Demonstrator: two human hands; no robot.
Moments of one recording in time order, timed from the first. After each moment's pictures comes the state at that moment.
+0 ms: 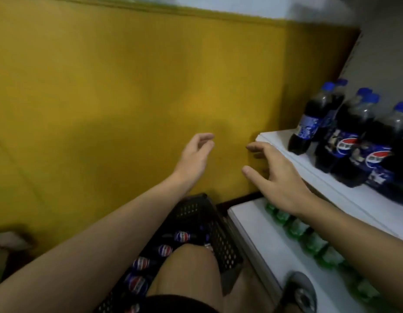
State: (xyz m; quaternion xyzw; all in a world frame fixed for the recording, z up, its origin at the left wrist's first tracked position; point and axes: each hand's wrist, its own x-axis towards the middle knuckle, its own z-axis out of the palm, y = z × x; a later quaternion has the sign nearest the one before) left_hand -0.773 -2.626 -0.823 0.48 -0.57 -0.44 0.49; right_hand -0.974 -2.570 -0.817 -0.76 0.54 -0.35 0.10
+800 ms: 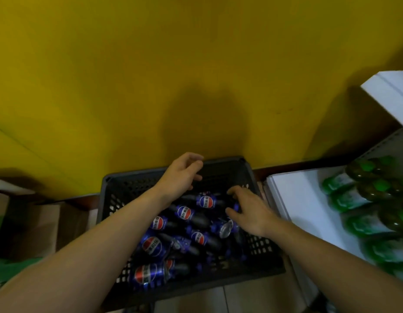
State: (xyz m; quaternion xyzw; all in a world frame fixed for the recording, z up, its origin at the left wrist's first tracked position) left_hand -0.685 -2.700 -1.023 0.64 -0.45 -0.54 0.30; right_hand -0.913 -2.707 -1.099 -0.77 0.54 0.01 0.35
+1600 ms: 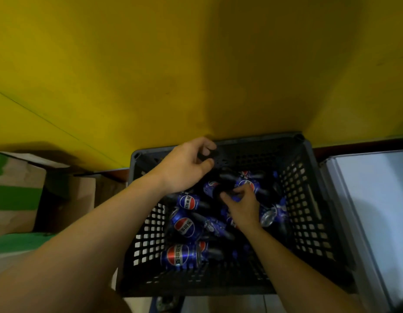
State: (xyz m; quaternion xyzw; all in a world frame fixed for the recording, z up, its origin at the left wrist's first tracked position) left_hand -0.618 -2.707 -1.073 0.69 -0.59 -0.39 0.16; right_hand -0.791 -2.688 -1.260 -0.48 0.64 -0.26 0.54
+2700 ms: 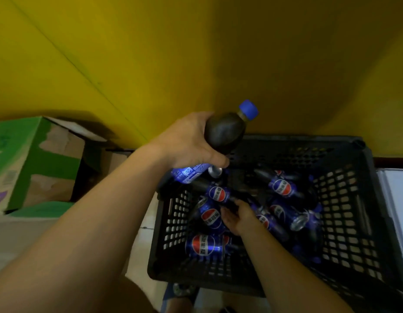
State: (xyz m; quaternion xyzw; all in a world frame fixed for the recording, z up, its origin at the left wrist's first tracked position) left_hand -0.538 -2.686 -1.027 0.72 -0.56 -0.38 0.16; right_hand -0.699 -2.661 -1.310 0.10 0.62 -0.15 0.77
